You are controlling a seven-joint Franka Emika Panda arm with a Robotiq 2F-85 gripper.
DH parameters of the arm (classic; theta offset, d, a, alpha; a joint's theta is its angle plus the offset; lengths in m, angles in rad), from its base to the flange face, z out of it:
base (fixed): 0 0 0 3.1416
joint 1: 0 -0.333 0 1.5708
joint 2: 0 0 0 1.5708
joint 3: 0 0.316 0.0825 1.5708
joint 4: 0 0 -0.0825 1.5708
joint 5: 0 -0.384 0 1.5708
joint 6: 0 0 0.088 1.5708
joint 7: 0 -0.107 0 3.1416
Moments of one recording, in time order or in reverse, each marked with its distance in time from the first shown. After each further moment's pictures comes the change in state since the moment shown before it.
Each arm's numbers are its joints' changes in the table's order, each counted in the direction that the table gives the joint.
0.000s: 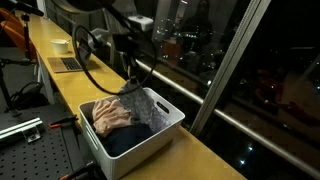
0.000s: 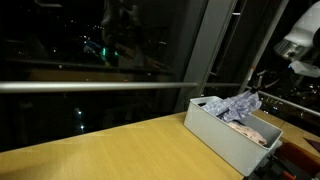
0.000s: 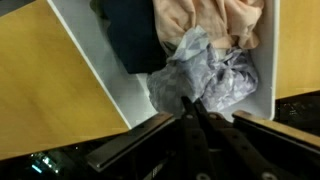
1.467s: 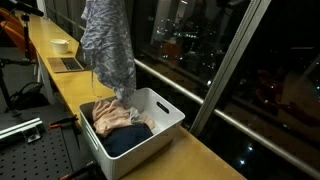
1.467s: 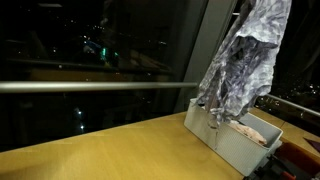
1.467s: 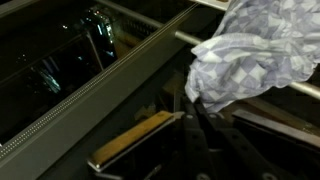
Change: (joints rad) arm -0.134 0.052 0.618 0.965 0.609 0.973 -0.040
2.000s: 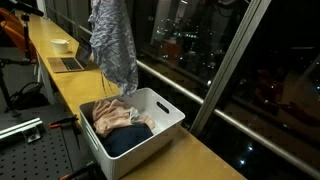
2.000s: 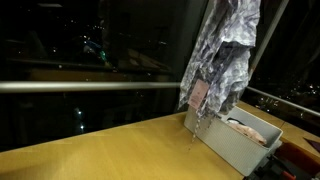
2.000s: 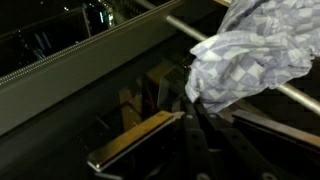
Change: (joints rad) arm -0.209 0.379 0.110 0.364 0.311 0.221 0.056
